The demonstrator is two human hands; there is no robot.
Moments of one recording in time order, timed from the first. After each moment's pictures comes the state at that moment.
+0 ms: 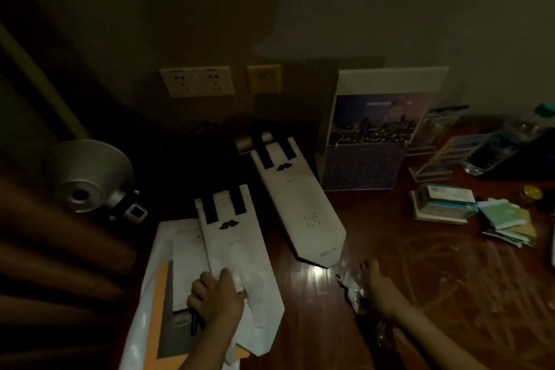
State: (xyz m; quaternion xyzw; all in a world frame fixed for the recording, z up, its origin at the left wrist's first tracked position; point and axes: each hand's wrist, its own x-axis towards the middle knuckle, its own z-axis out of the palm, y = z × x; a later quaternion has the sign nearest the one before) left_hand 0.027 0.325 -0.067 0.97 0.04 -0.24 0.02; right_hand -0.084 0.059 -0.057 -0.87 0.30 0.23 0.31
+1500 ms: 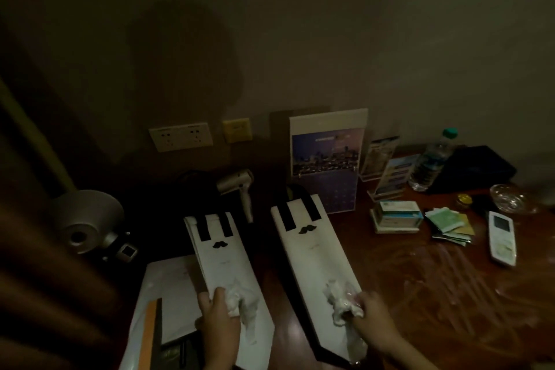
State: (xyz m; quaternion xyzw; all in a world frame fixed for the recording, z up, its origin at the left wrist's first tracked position) left_hand 0.004 0.325 -0.067 0.93 -0.05 -0.01 0.38; right_hand -0.138 0.076 -0.053 -0.85 0.36 0.03 0.39
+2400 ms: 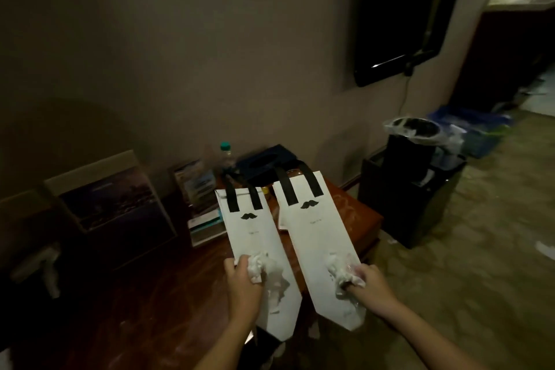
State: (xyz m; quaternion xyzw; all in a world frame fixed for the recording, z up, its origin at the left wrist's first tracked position) left_hand -0.273 -0.005 0.023 0.85 -0.31 -0.08 0.42; right_hand -0.485 -0.137 0.020 -0.76 0.51 -0.09 0.41
